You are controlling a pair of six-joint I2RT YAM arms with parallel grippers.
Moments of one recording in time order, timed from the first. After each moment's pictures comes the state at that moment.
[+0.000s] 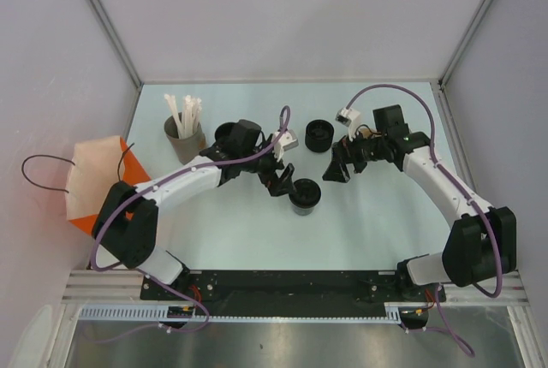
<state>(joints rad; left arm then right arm) -0.62 1.53 1.02 -0.21 0.59 0.21 0.27 1.38 1.10 -0.60 -0.77 -0.24</state>
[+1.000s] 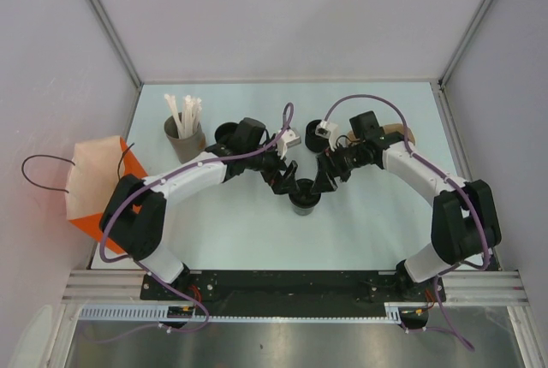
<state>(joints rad) -0.62 1.60 1.06 -0.21 0.61 0.16 0.37 1.54 1.10 -0.60 -0.84 -0.25</state>
